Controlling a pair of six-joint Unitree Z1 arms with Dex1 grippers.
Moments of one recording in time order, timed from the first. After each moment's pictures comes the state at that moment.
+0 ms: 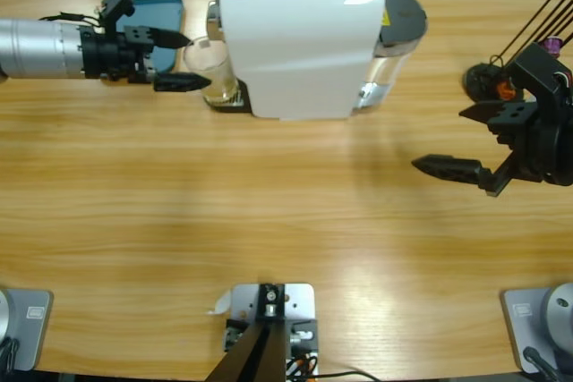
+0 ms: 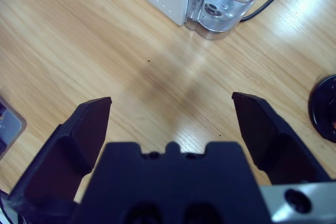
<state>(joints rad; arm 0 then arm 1) -0.41 1.86 -0.71 -0.48 -0.73 0.46 0.77 1.20 -0.65 0.28 -0.05 0.05</state>
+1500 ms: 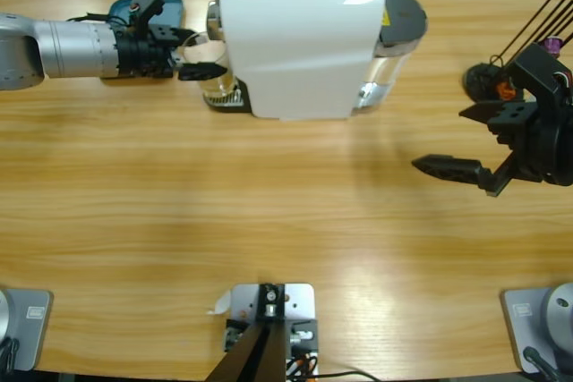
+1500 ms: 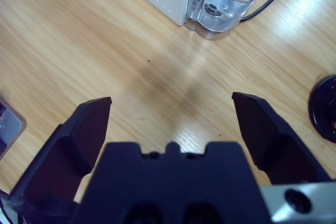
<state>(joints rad) -0.49 1.92 -0.71 -0.62 -0.54 0.37 0.77 1.20 -0.65 0.28 -0.05 0.05</state>
